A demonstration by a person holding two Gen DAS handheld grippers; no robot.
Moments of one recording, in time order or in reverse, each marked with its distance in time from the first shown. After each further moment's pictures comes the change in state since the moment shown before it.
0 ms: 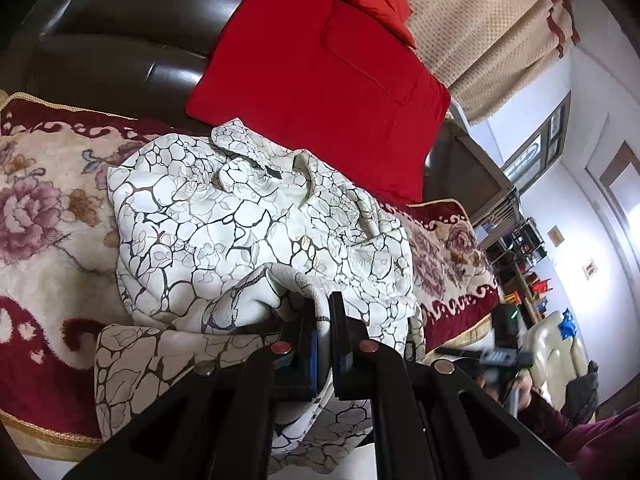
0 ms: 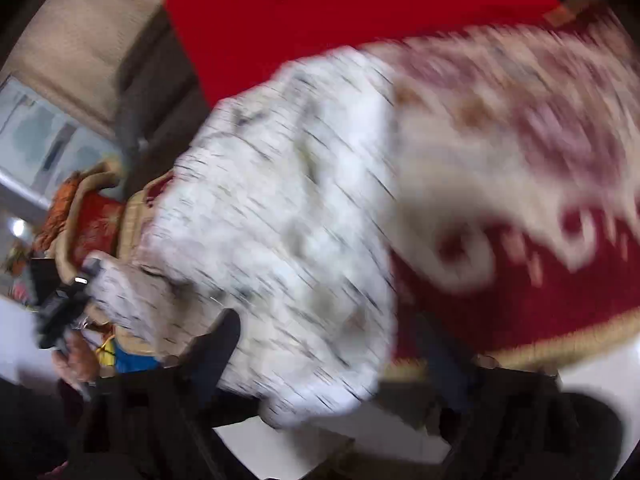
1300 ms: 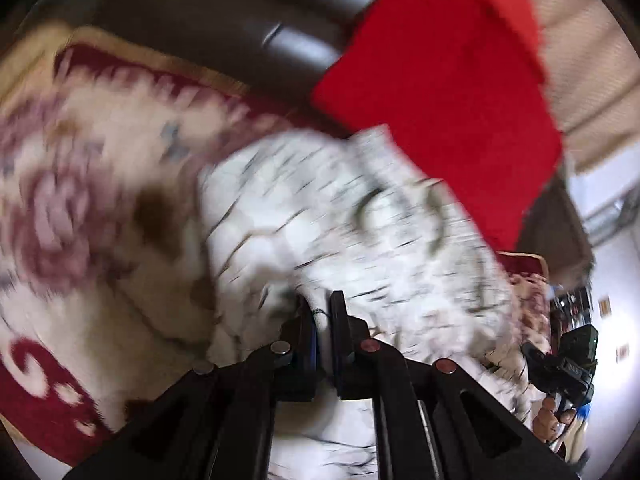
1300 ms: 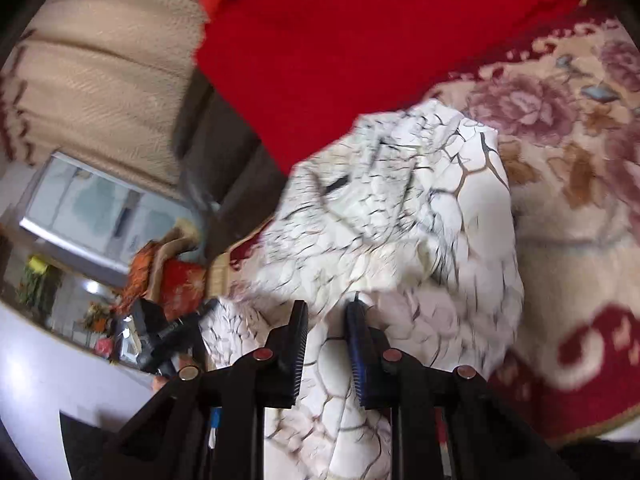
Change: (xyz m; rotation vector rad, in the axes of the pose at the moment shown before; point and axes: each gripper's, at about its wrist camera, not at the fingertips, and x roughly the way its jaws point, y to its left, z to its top) left arm 0.066 0.128 0.060 -0.317 0.066 0.256; right arm 0.042 0.062 0.103 0.064 -0.085 0.278
